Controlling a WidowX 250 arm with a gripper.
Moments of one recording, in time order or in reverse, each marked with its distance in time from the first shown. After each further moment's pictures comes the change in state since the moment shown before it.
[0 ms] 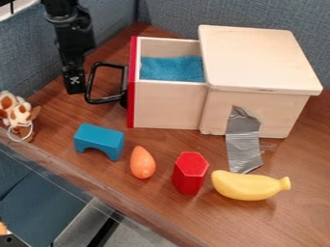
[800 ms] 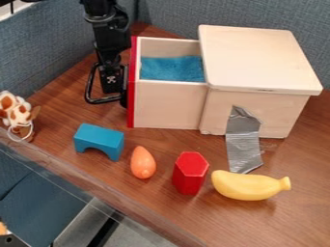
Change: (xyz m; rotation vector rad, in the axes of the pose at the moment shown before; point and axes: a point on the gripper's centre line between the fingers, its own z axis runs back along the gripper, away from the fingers) arm 0.053 -0.011 0.000 -0.016 -0.068 -0.067
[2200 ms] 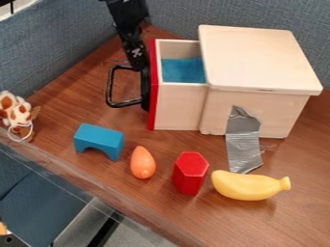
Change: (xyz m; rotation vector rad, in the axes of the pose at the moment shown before) arm 0.049 0.008 0.020 -0.096 -0.286 0.064
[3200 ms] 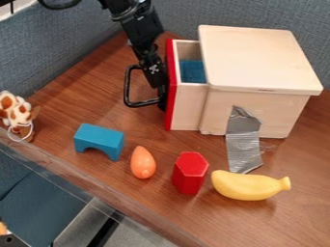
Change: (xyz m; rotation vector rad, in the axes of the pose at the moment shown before) arm 0.015 -0.030 -0.022 -0.076 -0.069 0.017
